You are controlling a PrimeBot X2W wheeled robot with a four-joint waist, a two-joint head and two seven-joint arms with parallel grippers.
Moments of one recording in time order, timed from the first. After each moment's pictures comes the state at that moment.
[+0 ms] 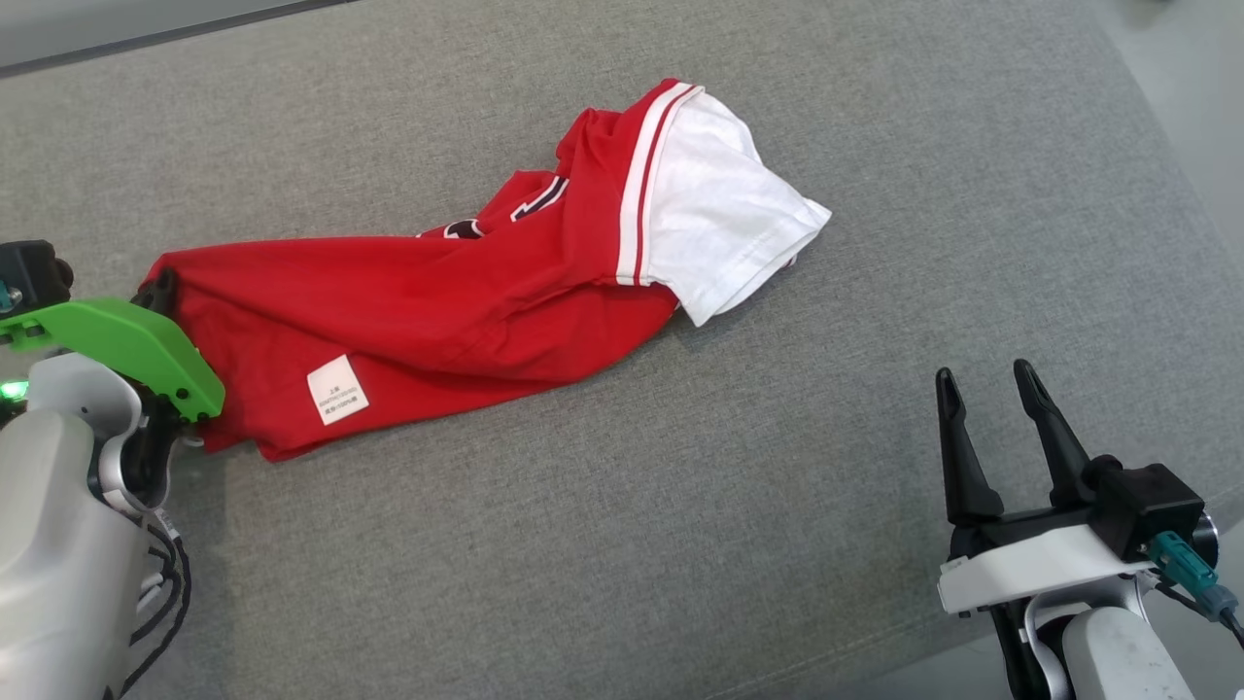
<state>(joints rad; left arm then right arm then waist) -0.69 0.43 -0.34 0.72 -0.79 0.01 0.14 -0.07 -0.05 0.01 0.08 0.16 0.13 -0.26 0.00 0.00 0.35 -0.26</state>
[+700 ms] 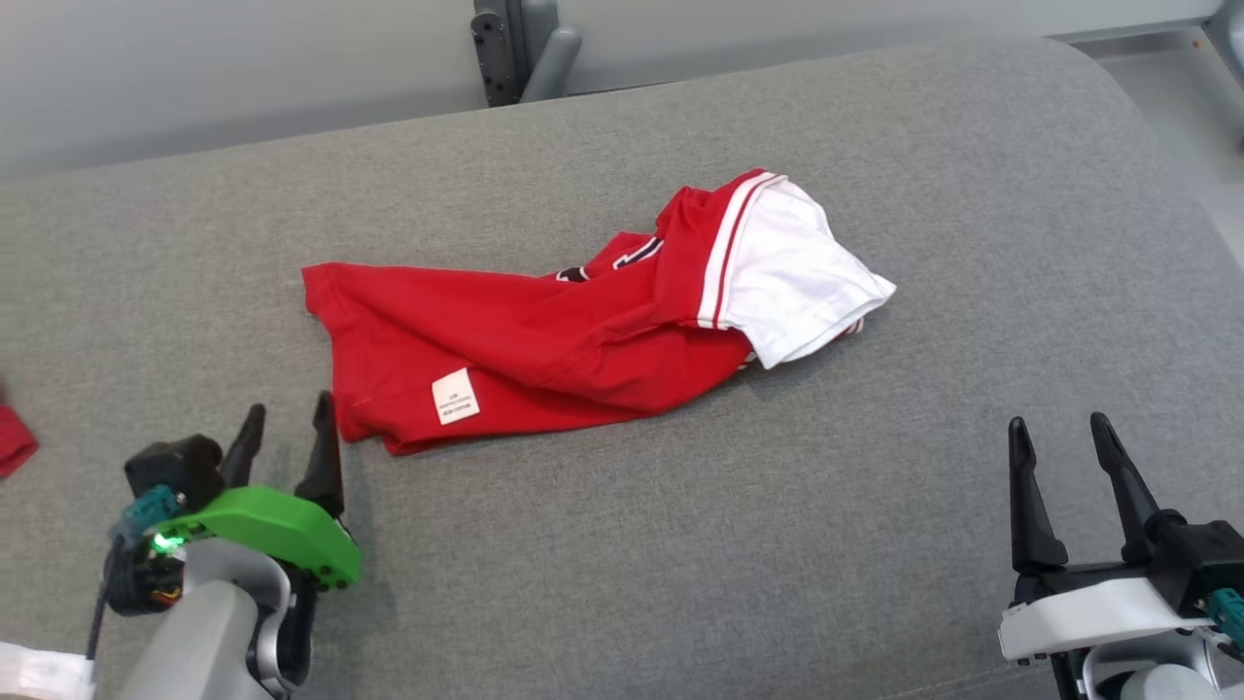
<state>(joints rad) -0.40 0.31 -0.38 0.61 -0.73 0.03 -0.24 0.04 -0.05 -0.11 0.03 0.08 0.13 -0.26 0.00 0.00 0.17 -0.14</state>
